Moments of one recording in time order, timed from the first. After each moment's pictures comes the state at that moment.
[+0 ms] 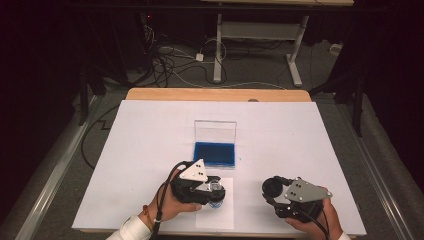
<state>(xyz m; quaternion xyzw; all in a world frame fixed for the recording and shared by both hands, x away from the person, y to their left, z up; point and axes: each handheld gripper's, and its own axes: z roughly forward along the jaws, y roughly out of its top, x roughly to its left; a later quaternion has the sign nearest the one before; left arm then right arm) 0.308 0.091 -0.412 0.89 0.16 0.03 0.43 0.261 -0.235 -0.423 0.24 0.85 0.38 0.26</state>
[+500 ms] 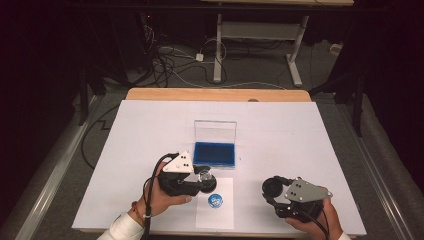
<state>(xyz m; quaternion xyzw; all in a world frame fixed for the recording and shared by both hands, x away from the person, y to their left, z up) 0.312 0.116 -0.397 0.87 0.18 0.06 0.46 0.261 -0.235 -0.423 0.24 0.85 0.38 0.26</state>
